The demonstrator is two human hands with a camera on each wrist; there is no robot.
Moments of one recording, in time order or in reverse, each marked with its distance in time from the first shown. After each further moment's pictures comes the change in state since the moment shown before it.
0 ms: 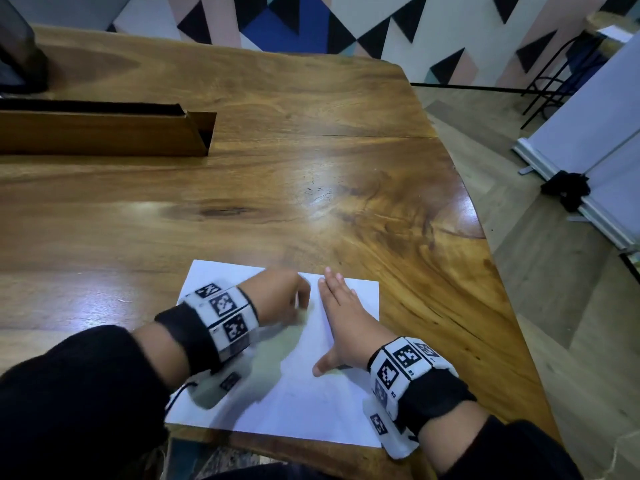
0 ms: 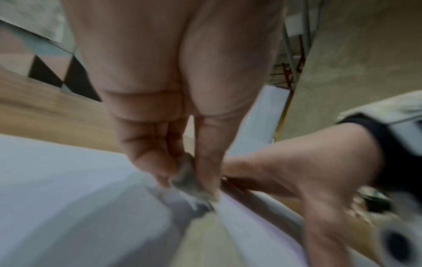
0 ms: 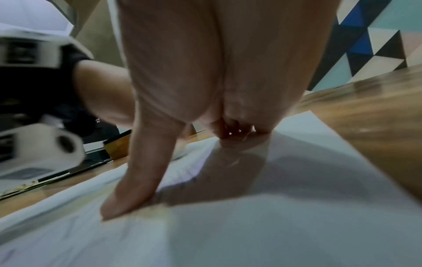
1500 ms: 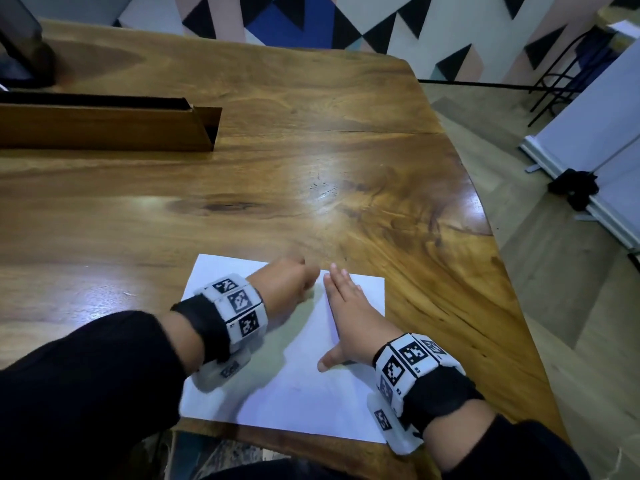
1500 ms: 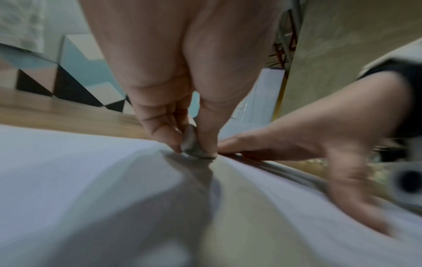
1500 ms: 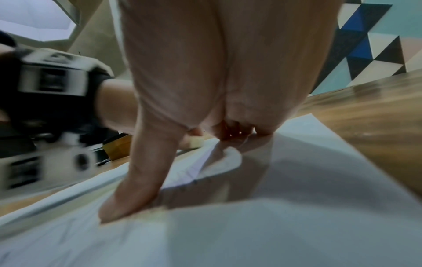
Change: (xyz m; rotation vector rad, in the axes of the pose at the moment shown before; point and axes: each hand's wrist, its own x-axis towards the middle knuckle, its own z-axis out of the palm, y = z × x) left_hand 0.007 -0.015 0.015 -0.015 0.207 0.108; right_hand -0.001 -0.001 0.000 -0.036 -0.009 0.003
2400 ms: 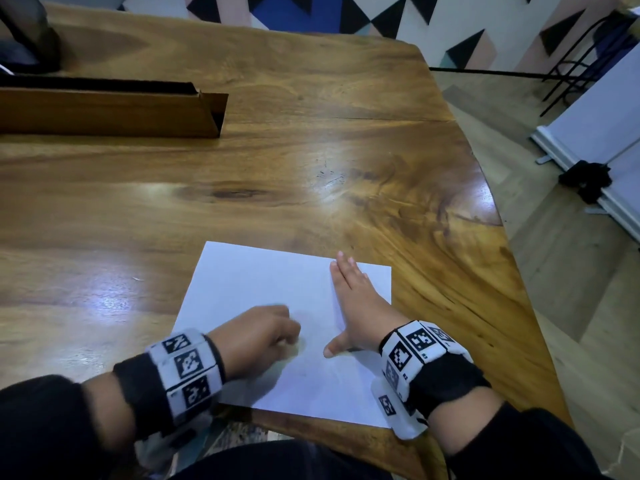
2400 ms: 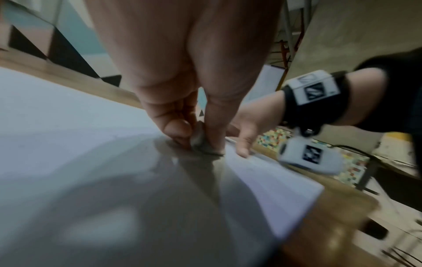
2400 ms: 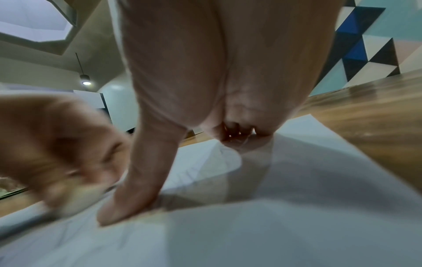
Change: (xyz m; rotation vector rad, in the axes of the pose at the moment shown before) left_hand -0.076 -0.003 0.024 -0.124 -0.178 0.054; right_hand 0.002 0.000 0.001 -0.028 -0.015 0.012
